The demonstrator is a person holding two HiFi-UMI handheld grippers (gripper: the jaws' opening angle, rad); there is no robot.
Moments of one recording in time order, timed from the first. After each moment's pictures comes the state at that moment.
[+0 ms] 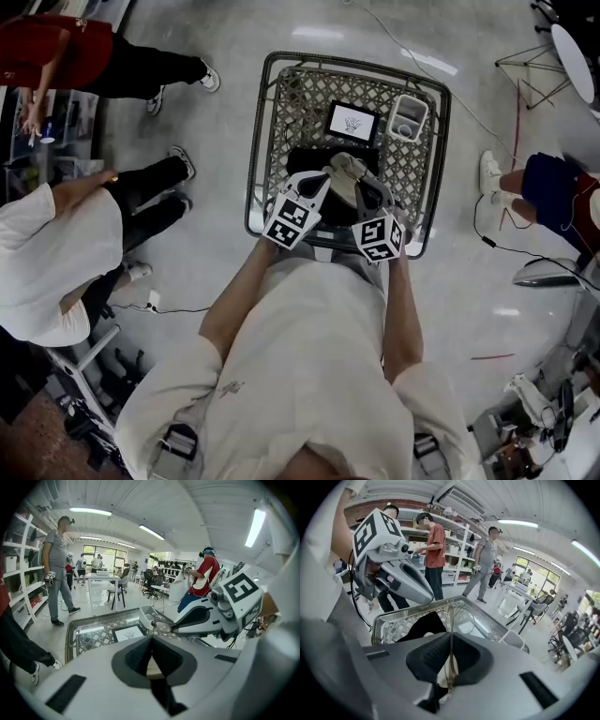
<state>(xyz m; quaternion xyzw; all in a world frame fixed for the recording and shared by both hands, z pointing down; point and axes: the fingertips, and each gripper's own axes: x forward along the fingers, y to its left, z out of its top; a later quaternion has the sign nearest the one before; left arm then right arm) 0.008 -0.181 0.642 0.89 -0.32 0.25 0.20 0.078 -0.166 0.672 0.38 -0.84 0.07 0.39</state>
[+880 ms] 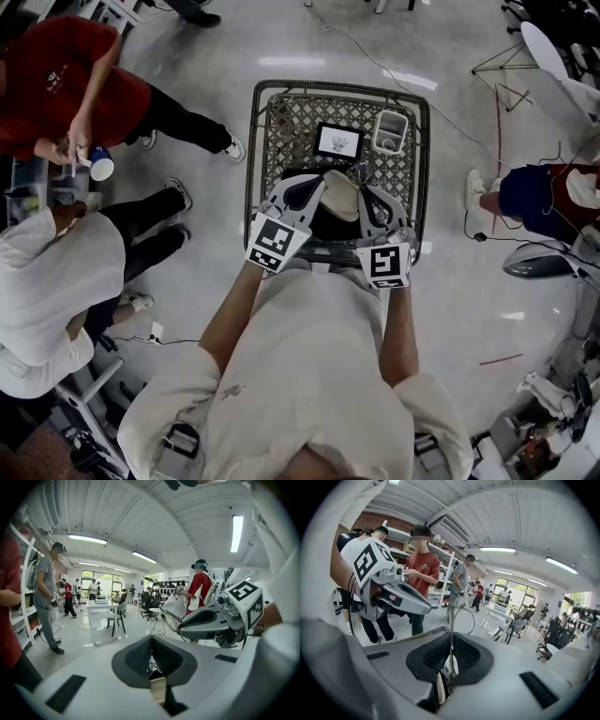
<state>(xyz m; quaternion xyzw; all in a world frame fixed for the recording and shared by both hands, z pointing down) 0.004 -0.204 0.500 0.93 -0.33 0.15 0.10 0.083 -0.180 0.512 0.48 -0.84 0.00 0.26</state>
